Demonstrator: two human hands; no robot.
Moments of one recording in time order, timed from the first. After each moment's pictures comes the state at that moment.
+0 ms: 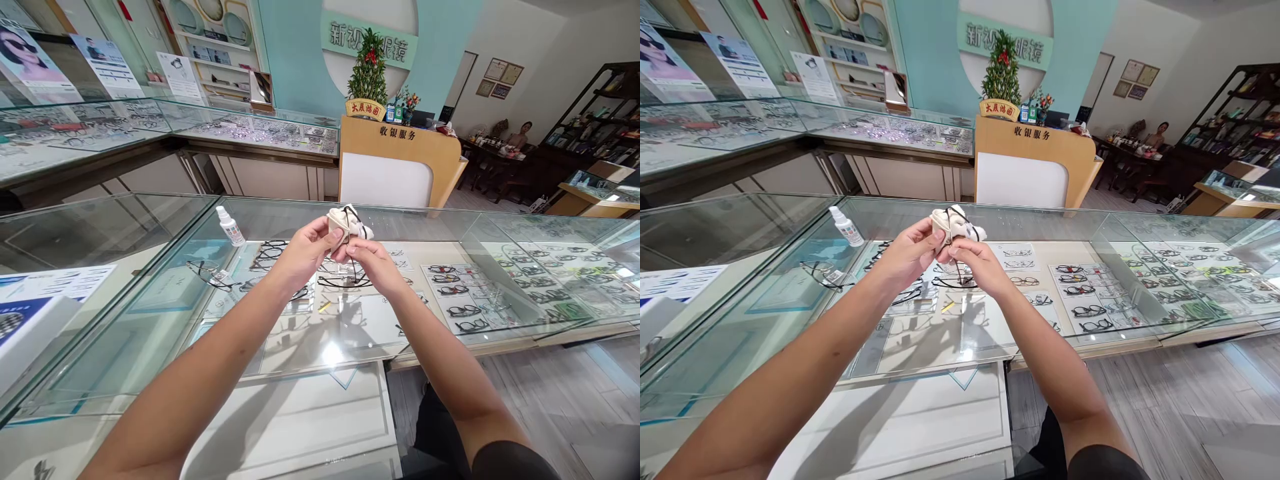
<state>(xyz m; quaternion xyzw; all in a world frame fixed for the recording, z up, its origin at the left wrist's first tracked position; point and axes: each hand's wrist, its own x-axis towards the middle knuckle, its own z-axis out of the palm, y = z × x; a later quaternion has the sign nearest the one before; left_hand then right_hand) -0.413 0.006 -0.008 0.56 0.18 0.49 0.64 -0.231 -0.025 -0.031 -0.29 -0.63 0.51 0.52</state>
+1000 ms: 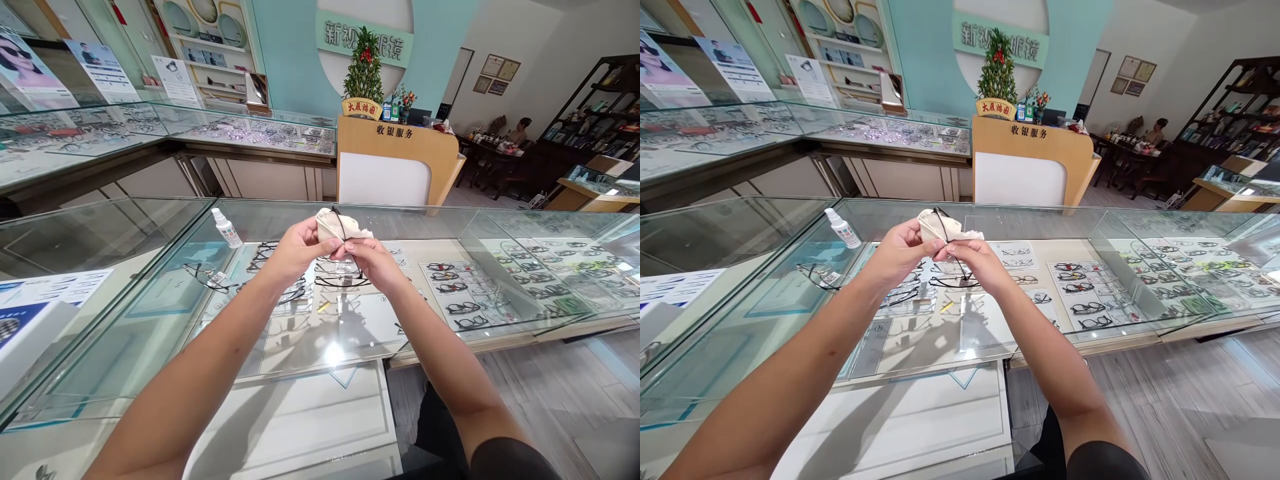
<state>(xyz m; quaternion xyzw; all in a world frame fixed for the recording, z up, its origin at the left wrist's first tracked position) -0.424 0.014 -0.006 0.65 0.17 0.46 0.58 -0.230 -0.027 -0.020 -0.29 -0.57 0.57 0.51</state>
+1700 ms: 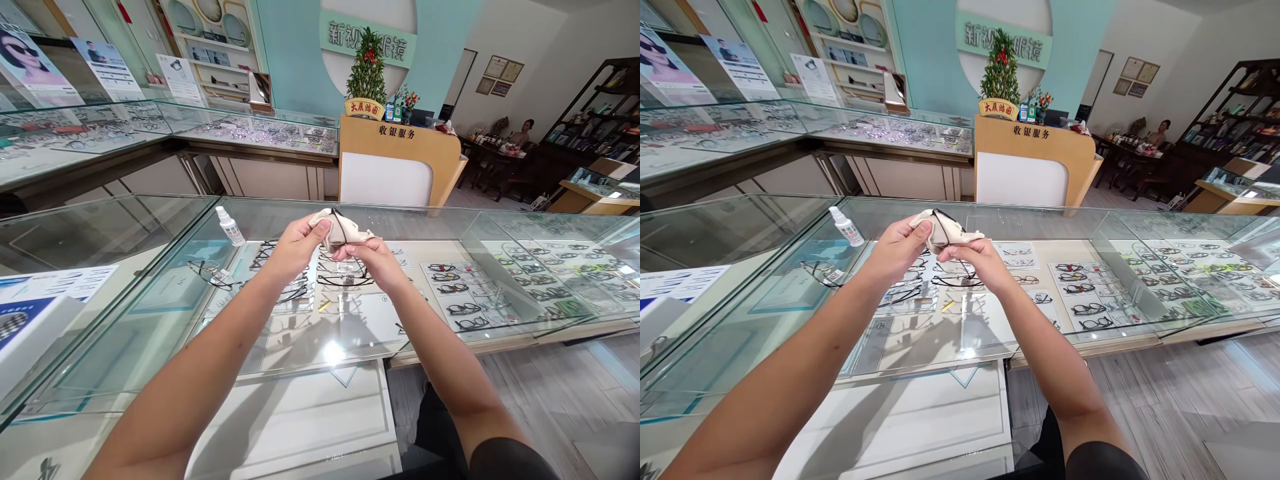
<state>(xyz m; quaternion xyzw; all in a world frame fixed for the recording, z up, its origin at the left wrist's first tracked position) -0.425 0.017 -0.008 0.66 0.17 0.50 0.53 -0.227 -0.026 -0.026 -0.30 -0.60 0.53 0.51</state>
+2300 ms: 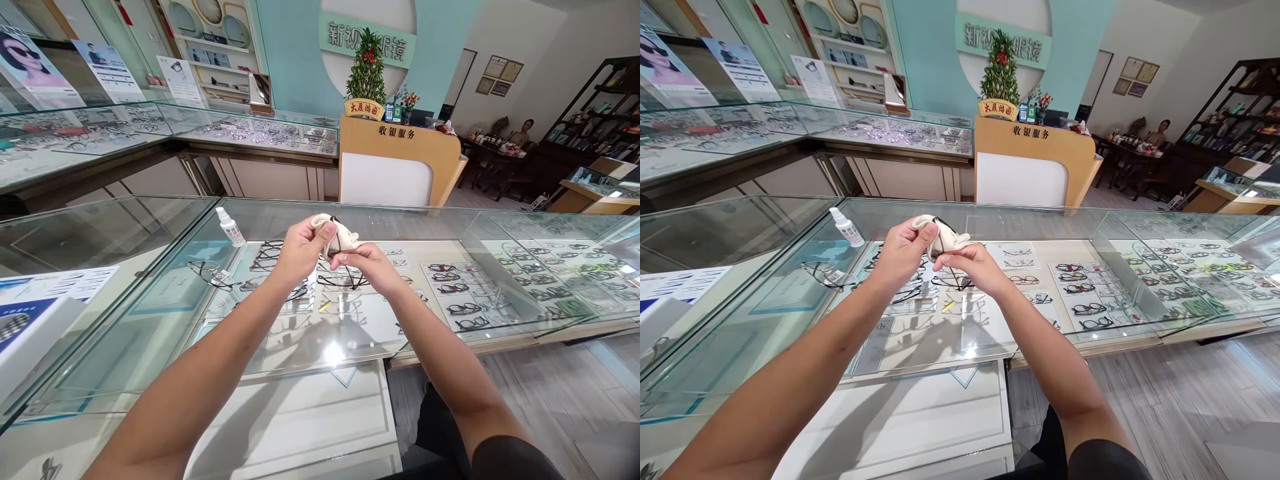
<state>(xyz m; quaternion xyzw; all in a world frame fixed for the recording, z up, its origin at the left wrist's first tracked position) -0.417 0.007 -0.009 0.65 0.22 0.54 0.49 -0.232 -0.030 -0.028 -0.31 -0.63 0.53 0.48</state>
